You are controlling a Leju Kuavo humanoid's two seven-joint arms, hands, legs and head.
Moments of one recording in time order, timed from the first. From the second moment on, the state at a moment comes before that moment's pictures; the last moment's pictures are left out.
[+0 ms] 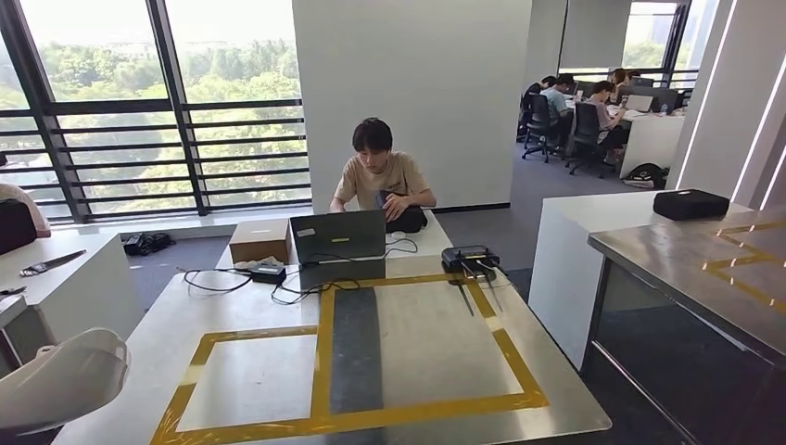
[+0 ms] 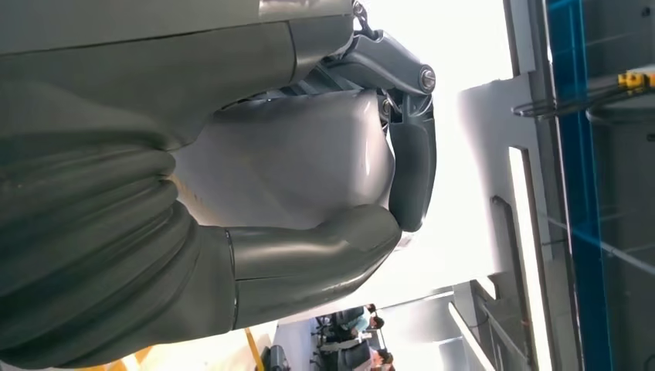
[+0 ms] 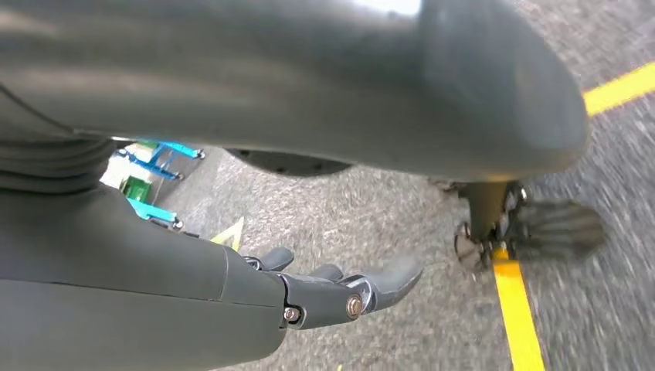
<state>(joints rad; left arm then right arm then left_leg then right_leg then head) -0.14 0.22 0.23 -1.73 0.27 -0.32 -0.67 -0.02 0.12 -0.23 -0.17 0.14 -0.02 0.25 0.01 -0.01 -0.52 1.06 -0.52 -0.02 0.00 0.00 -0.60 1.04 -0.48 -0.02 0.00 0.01</state>
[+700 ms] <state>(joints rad) -0.13 0.22 0.23 -1.72 0.27 -0.33 -0.67 -0.02 0.12 -0.23 -0.17 0.15 -0.01 0.25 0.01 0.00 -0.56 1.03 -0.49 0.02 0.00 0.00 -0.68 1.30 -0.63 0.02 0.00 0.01</state>
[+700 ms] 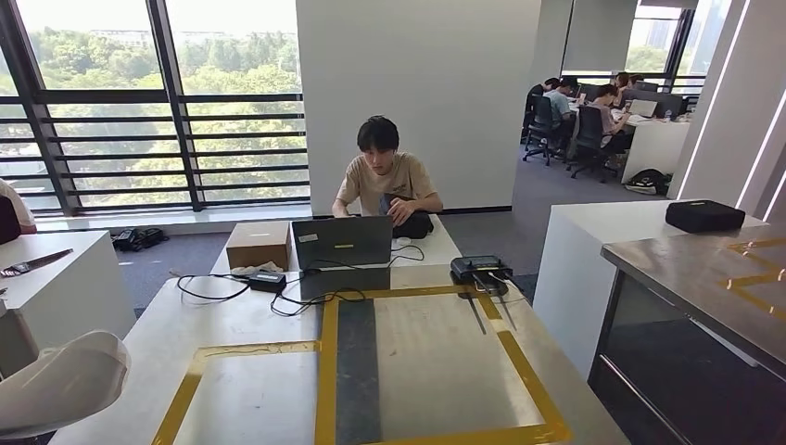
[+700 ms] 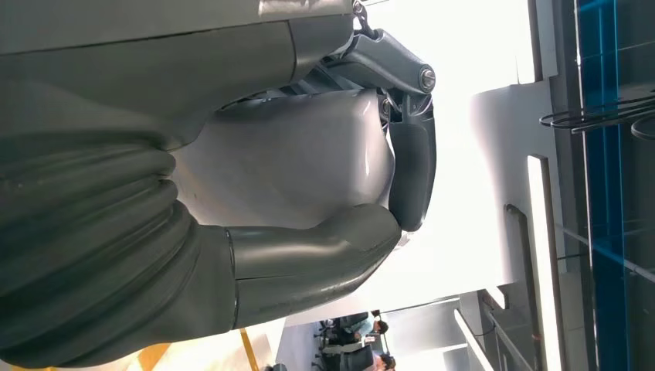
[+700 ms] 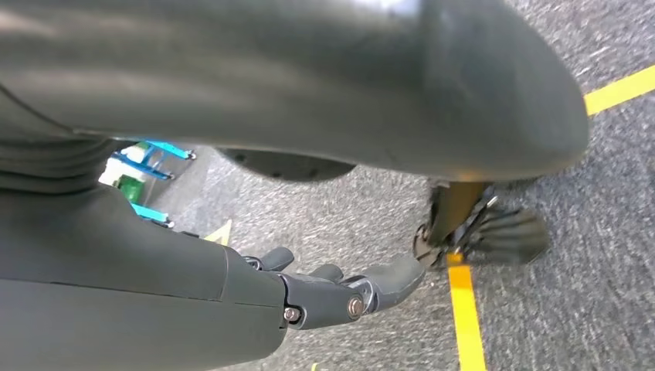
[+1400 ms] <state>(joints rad) -0.11 0.21 0.23 -1.72 0.27 -0.33 -0.66 -0.01 0.12 -0.23 -0.17 0.16 -0.02 0.25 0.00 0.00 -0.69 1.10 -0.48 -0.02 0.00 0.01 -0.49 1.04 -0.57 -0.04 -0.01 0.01</state>
